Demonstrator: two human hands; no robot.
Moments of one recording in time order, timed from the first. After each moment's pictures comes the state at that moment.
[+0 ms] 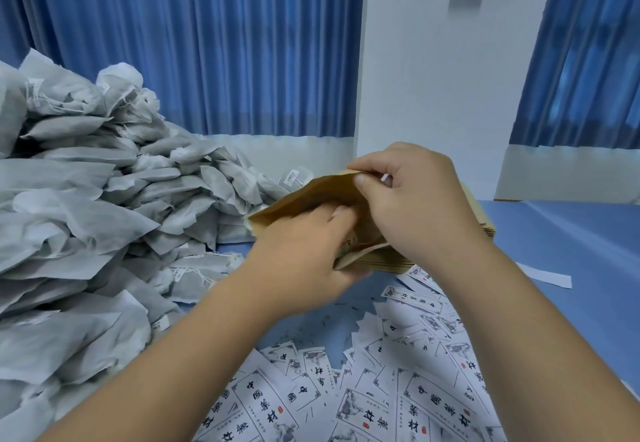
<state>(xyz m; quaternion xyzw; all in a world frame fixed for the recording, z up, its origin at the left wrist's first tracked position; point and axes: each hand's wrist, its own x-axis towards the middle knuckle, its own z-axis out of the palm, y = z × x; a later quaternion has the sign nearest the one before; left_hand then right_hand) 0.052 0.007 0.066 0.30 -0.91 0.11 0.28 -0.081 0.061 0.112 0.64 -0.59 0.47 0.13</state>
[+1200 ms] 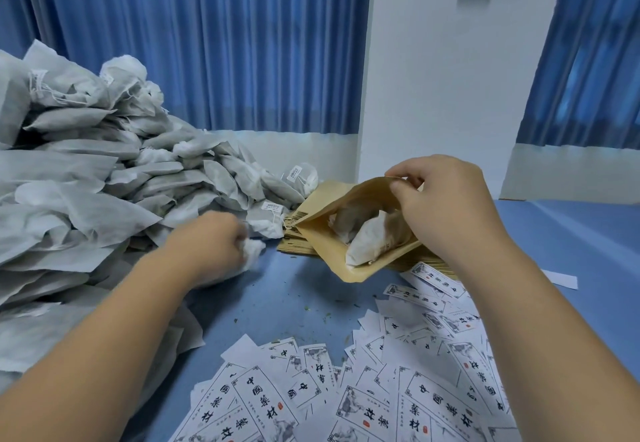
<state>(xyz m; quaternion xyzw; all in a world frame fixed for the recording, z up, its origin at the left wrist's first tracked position) 0.130 -0.084 0.044 0.53 -0.83 0.07 0.14 -0.116 0.051 0.100 0.58 -0.68 0.43 0.14</state>
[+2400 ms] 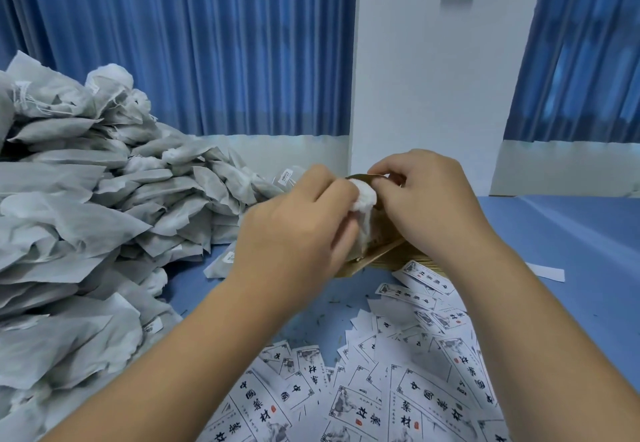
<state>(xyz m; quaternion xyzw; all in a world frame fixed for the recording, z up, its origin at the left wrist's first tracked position) 0.050 0.035 0.077 0.23 -0.79 0.21 0.52 -0.111 0.053 0.105 0.60 -0.65 0.44 0.13</state>
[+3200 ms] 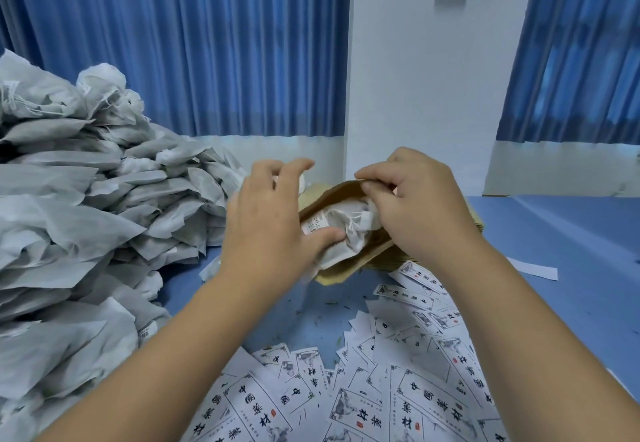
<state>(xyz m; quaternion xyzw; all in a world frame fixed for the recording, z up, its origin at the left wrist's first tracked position) 0.055 -0.004 0.066 0.39 -0.79 0.04 0.47 -0.107 0.051 0.099 0.63 -0.60 0.46 0.15</state>
